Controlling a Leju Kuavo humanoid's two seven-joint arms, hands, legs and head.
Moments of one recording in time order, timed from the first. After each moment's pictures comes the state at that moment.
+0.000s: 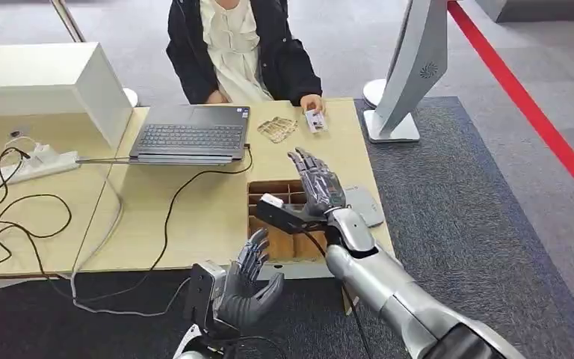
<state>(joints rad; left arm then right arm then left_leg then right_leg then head) -0.16 -0.02 -0.90 -1.42 0.23 0.35 -0.33 -0.70 -0.01 0.78 -0.82 0.77 -0.34 0.10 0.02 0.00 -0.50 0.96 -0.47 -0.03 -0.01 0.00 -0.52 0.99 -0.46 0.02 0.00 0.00</state>
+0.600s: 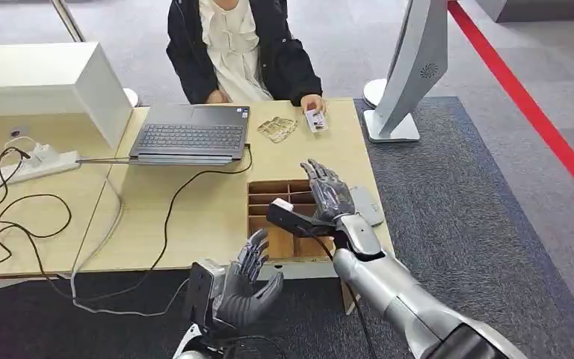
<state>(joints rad) -0.16 -0.02 -0.90 -1.42 0.25 0.35 -0.33 -0.70 -0.03 0.78 -0.74 0.74 -0.35 0.12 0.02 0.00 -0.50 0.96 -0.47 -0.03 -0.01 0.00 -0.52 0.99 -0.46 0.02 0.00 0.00</state>
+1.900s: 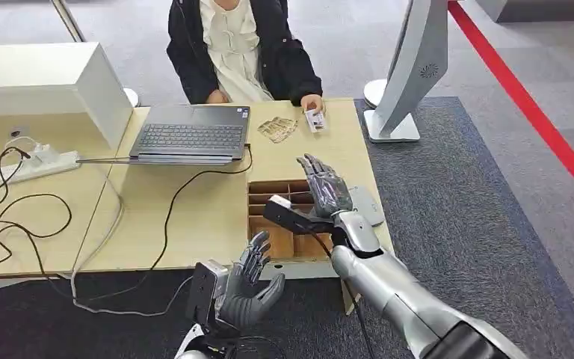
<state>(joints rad) -0.16 -0.02 -0.90 -1.39 0.25 0.34 -0.33 -0.71 -0.02 0.78 -0.76 0.73 -0.36 0.09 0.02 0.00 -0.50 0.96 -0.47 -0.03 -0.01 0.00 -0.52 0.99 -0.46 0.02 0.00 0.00</state>
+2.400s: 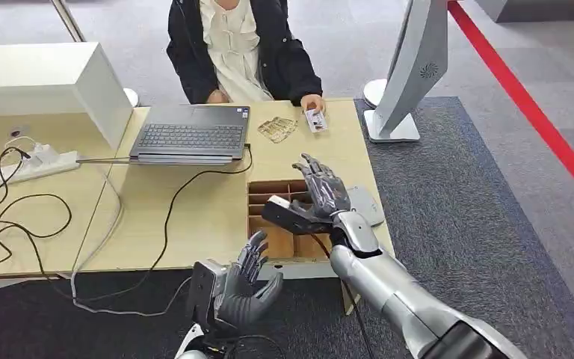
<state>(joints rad) -0.17 -0.02 -0.91 -1.38 0.27 0.37 -0.34 -0.71 -0.01 0.78 -0.75 0.70 -0.38 0.05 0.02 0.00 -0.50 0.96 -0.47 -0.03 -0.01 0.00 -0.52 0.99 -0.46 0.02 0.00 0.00</state>
